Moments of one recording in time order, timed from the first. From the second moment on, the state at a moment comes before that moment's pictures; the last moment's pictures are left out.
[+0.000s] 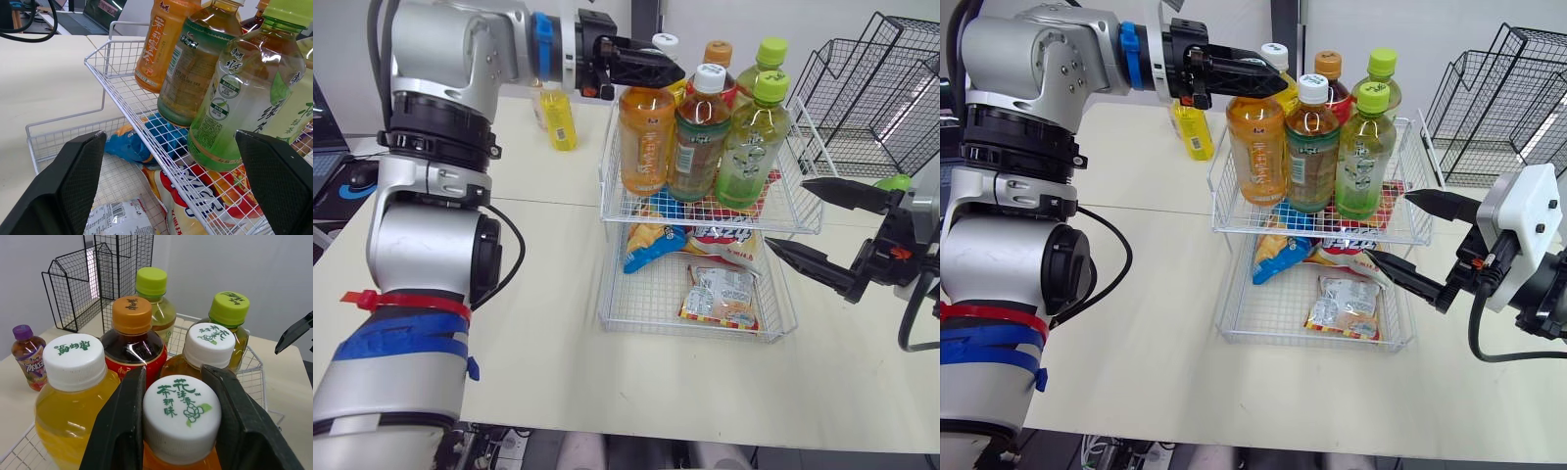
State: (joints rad) left arm -1.59 0.53 -0.11 0.68 -0.31 0.80 -1.30; right arm -0.13 -1.03 -0.57 -0.78 1.04 0.75 0.56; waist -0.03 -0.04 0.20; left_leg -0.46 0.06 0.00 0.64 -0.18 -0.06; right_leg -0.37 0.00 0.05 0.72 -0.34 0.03
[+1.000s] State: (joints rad) left arm -1.14 0.88 0.14 0.34 -0.31 0.61 -1.14; right arm -0.27 -1.22 -0.73 -0.58 1.01 0.79 0.64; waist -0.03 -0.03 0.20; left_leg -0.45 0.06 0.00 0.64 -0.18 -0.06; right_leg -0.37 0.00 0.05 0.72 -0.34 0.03
